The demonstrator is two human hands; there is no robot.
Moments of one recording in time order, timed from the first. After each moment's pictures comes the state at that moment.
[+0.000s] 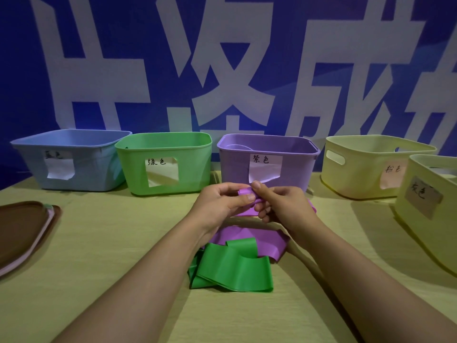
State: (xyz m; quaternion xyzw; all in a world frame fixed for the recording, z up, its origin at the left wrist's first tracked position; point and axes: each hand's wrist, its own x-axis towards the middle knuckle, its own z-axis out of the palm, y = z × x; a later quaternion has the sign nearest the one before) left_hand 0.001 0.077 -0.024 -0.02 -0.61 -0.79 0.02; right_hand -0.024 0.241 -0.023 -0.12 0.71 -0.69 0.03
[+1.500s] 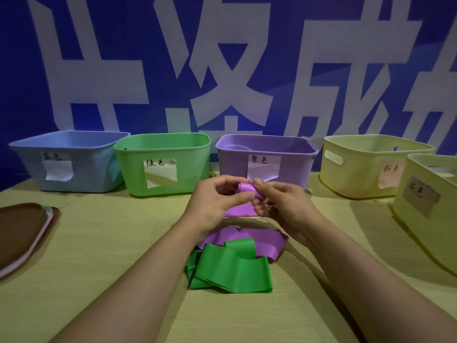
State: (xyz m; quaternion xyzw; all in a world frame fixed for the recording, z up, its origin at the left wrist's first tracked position) left_hand 0.003 0.070 -0.020 -0.10 -0.72 -0.68 0.13; right_hand -0.024 0.246 -0.015 -0.12 0.63 -0.76 0.10
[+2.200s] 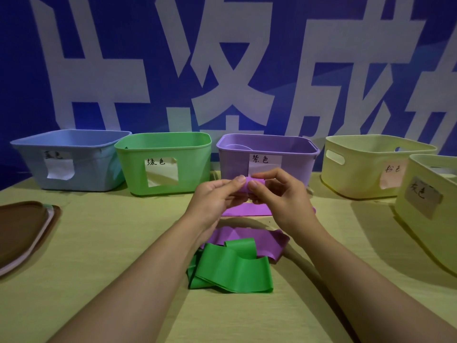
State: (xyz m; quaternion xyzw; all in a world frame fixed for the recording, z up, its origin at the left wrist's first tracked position) left_hand 0.001 0.077 -0.016 -0.01 -0.61 -0.79 0.07; right_hand -0.020 0.238 -0.022 -0.25 0.73 -0.63 -0.14
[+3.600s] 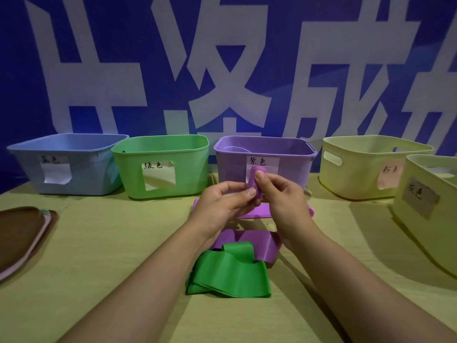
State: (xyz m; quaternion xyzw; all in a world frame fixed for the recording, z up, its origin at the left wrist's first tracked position) left_hand 0.005 0.088 -0.020 -0.05 -0.57 -0.82 0.03; right_hand -0.025 0.228 -0.021 -0.14 0.63 -0.76 -0.09
